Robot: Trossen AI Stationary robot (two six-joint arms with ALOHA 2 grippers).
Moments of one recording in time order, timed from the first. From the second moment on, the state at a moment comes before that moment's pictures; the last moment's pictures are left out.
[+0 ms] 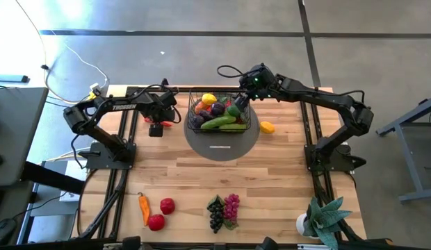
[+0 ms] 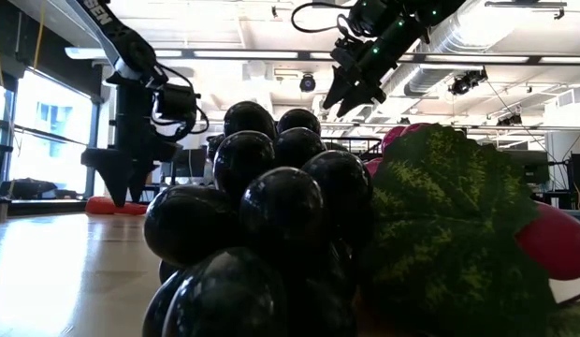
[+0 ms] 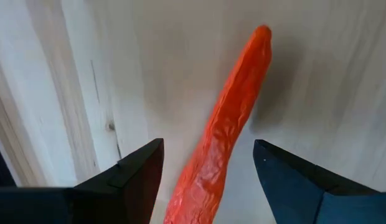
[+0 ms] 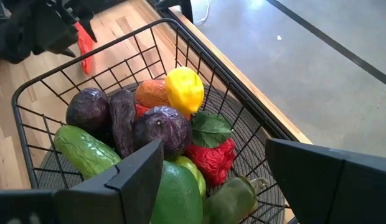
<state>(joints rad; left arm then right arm) 0.82 1.50 0.75 -0.76 -0.21 0.70 -0.52 1.54 1.26 -0.41 0.00 0.07</state>
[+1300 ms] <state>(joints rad) 0.75 1.51 0.79 -0.78 -0.30 0.59 -0.48 1.54 1.26 -0.43 -0.01 0.07</state>
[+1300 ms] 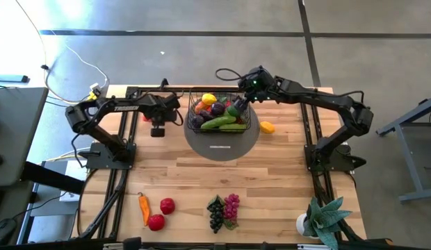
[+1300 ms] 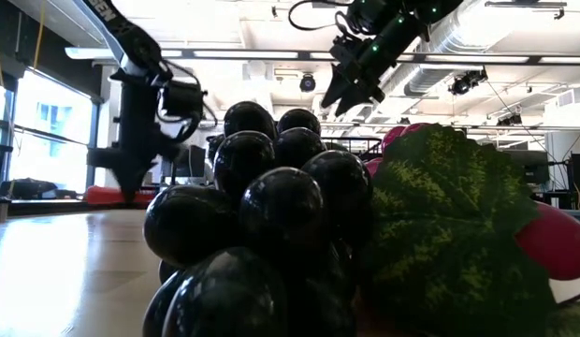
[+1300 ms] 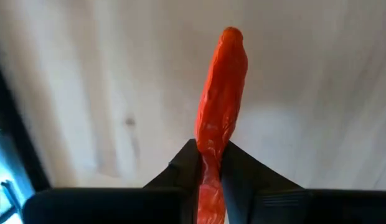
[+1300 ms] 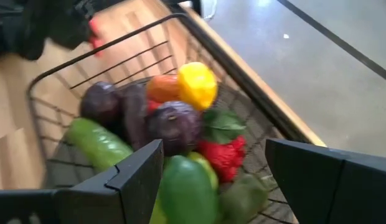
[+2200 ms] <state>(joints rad) 0.61 1.28 1.19 -0.63 -0.25 0.37 -0.41 1.54 1.26 -0.46 0.02 0.31</state>
